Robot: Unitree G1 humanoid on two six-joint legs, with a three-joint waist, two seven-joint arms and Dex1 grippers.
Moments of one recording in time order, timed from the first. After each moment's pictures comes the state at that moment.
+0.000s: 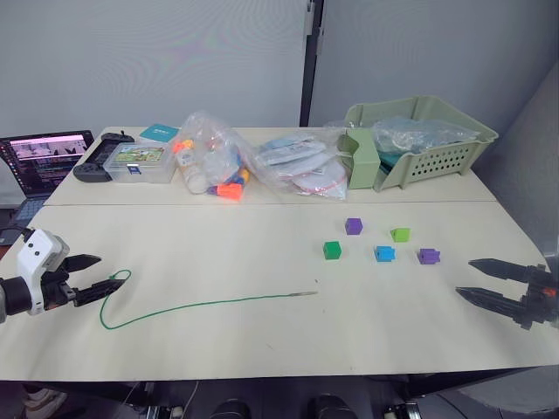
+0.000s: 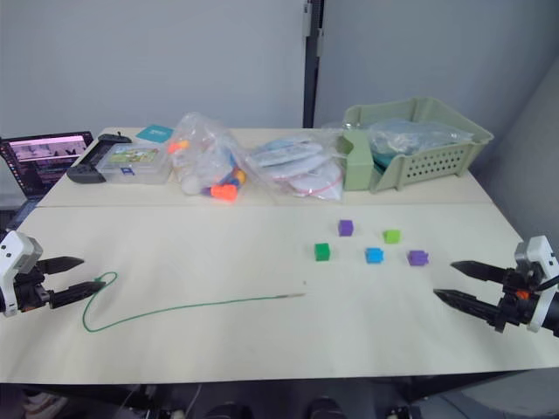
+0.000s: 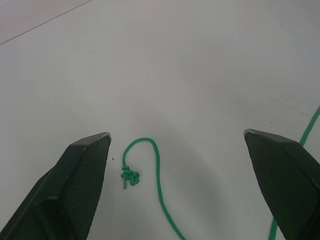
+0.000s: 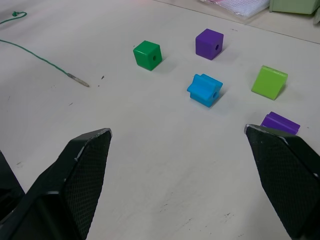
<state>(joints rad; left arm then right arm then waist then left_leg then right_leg) -0.13 1.03 0.41 0.36 -0.36 0.27 -1.22 0.01 -0.99 -0.53 0.13 0.60 0.42 1.34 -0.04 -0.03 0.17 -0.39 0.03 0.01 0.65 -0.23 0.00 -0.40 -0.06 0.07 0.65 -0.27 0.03</state>
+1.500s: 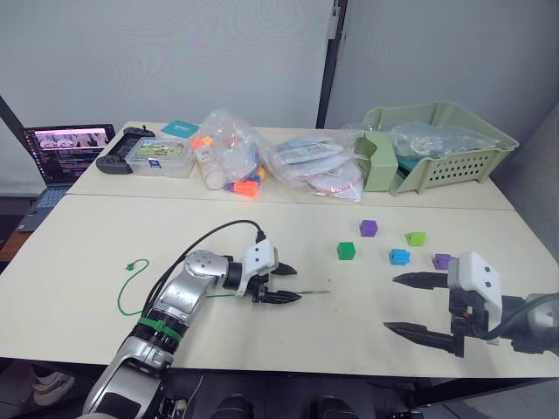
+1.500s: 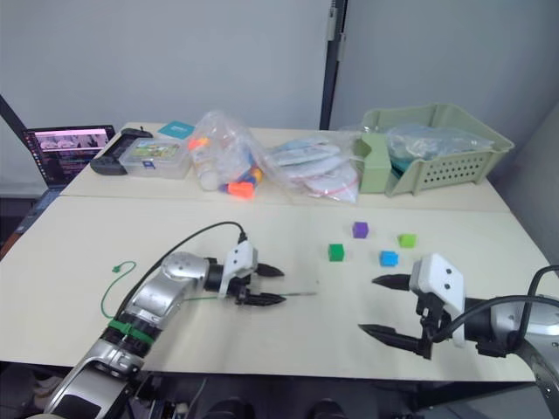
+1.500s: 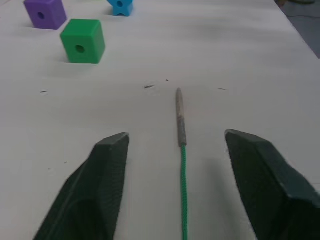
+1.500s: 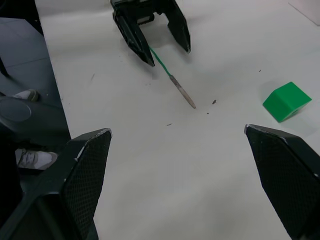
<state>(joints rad) -0.59 0.40 -0.32 0.32 -0.16 0.13 -1.21 0.16 -0.98 -0.39 -0.59 0.62 0.58 1.08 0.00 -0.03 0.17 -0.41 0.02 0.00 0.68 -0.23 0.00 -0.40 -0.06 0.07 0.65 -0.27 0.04</state>
